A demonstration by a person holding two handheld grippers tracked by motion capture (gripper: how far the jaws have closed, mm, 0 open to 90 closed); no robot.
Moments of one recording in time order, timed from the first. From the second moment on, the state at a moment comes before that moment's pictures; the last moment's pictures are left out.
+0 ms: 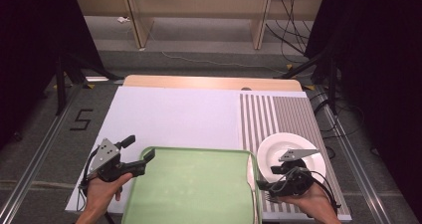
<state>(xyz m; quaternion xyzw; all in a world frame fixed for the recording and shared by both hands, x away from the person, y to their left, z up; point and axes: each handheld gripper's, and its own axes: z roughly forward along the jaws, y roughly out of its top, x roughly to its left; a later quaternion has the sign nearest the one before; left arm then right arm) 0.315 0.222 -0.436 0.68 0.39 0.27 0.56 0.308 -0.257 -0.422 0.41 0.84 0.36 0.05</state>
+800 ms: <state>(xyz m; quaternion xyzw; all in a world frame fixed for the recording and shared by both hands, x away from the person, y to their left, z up) 0.314 0.220 -0.435 0.68 0.38 0.26 0.57 0.285 -0.309 -0.415 0.46 0.82 0.33 0.09</state>
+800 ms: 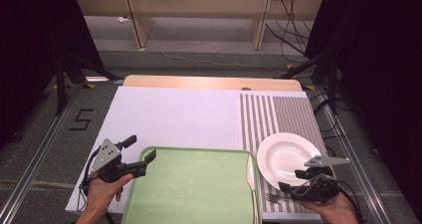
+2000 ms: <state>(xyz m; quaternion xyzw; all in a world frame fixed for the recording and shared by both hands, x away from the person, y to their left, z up) 0.314 0.220 -0.435 0.68 0.38 0.27 0.57 0.262 -0.364 -0.429 0.57 0.78 0.23 0.08</state>
